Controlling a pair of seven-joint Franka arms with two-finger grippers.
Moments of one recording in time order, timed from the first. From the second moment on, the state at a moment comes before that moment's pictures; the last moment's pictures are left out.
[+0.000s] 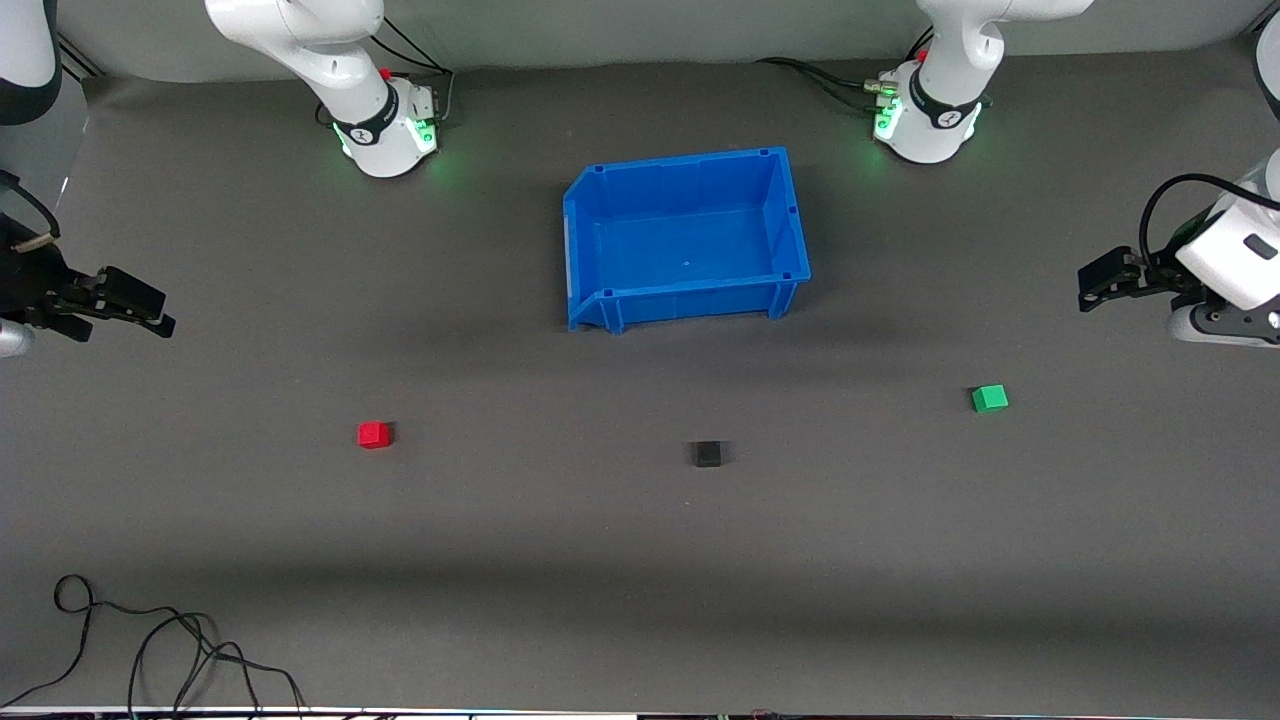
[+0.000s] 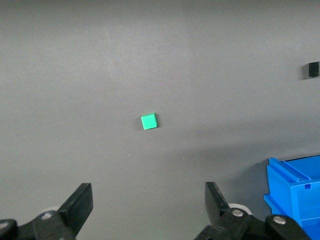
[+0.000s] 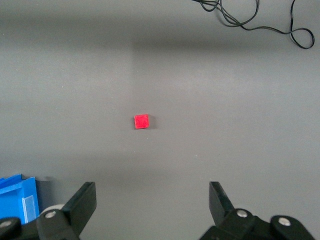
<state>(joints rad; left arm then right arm) -0.10 0.01 0.07 -1.68 0.02 1.66 0.07 0.01 0.02 -0.06 -1.61 0.02 1.68 -0.04</state>
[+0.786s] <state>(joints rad) -0.10 0.01 0.07 -1.69 0.02 1.66 0.07 0.01 0.02 -0.06 -1.61 0.02 1.68 -0.03</state>
